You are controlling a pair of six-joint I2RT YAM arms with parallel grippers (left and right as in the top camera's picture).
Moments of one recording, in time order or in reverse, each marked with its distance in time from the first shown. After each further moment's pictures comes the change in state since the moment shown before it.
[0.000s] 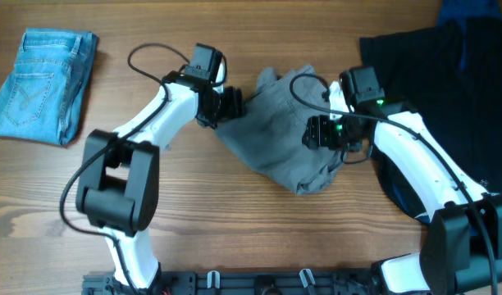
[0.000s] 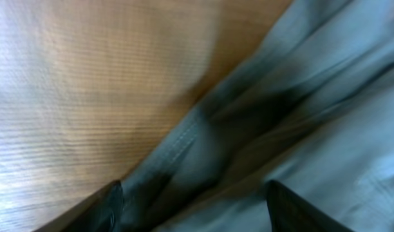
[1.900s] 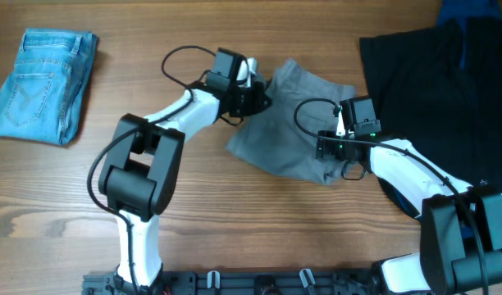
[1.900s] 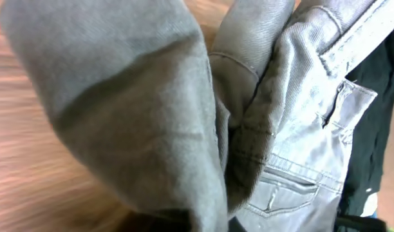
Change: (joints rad) left arm -0.051 0.129 0.000 0.433 0.235 -0.079; right arm -0.023 0.002 -0.302 0.441 0.247 0.023
